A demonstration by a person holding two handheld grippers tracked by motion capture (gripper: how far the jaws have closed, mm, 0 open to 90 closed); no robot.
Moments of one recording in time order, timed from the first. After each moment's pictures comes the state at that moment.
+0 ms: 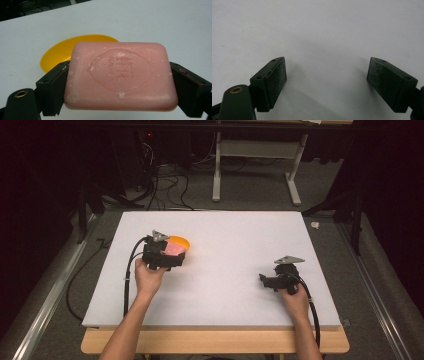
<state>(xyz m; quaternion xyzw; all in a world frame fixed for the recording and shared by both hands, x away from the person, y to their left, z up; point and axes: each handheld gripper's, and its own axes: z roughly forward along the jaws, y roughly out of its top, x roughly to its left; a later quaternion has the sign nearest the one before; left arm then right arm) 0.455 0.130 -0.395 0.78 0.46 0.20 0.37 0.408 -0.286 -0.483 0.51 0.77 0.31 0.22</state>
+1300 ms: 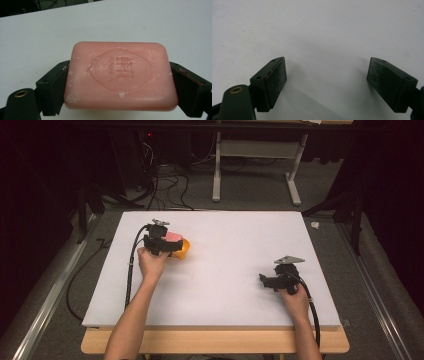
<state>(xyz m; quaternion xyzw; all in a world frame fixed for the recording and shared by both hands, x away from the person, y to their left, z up) 0.512 0.128 -0.406 0.76 0.52 0.20 0.34 0.408 -0.286 -0.483 0.52 0.77 0.31 0.22</state>
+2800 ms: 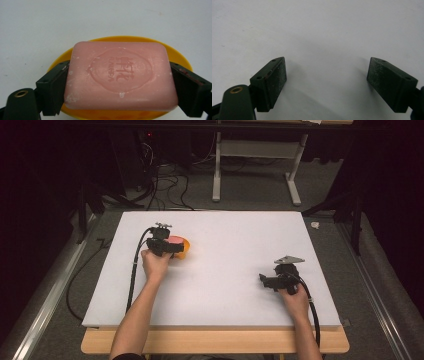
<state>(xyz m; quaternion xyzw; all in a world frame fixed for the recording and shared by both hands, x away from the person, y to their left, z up) 0.531 0.125 -0.437 0.76 0.54 0.19 0.31 0.408 -0.286 -0.483 0.52 0.77 0.31 0.22</state>
